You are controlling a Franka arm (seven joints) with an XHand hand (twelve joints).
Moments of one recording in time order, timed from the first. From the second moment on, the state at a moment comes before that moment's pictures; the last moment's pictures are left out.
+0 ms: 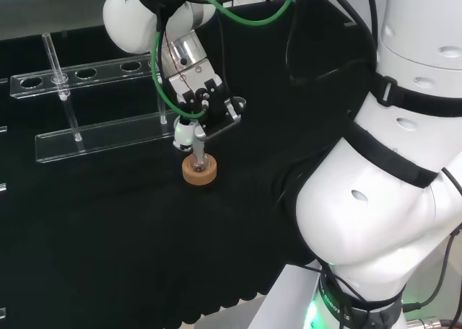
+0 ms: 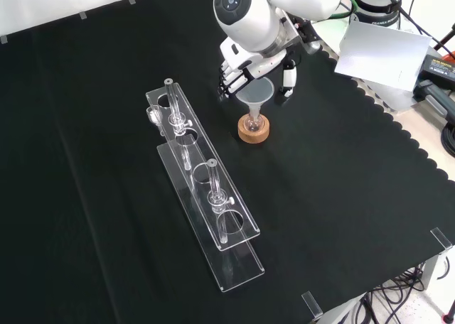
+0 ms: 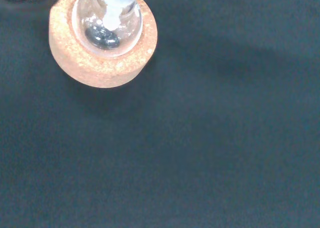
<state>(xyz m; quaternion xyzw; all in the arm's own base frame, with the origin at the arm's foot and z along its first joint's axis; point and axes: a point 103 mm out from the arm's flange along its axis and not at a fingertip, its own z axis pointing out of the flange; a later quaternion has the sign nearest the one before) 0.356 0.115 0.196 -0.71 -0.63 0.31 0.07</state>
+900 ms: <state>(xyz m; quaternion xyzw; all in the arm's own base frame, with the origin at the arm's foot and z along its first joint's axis) 0.337 0.099 0.240 -0.70 -0.68 0.21 0.06</state>
